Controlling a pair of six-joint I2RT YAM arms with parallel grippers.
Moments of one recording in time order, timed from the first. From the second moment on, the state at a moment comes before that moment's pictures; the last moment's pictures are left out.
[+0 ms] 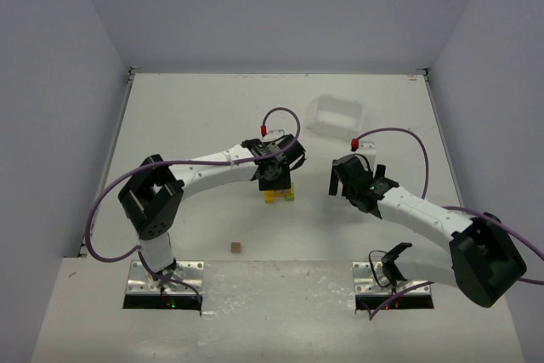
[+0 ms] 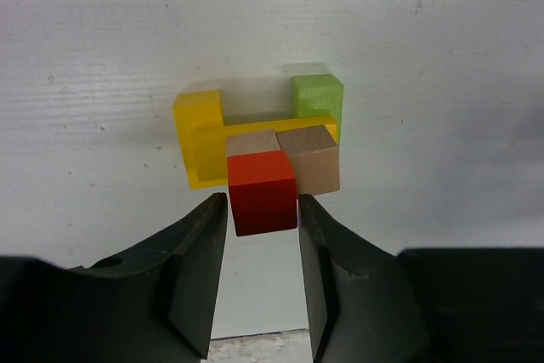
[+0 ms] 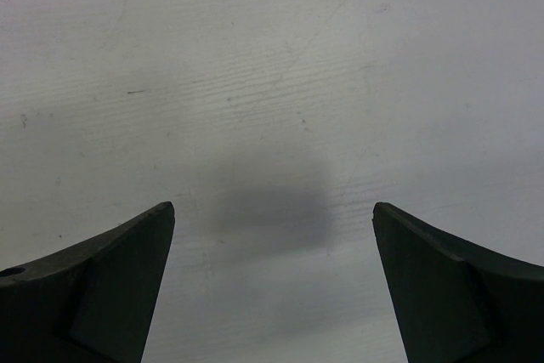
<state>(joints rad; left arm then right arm) -0.88 1.76 1.30 -0.74 -0.26 -0.94 0.58 1.19 0.50 -0.29 0.54 0.57</state>
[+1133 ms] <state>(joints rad) -0.88 1.70 1.26 -0.71 -0.24 -0.95 0.58 1.19 0.50 -0.29 0.50 0.55</state>
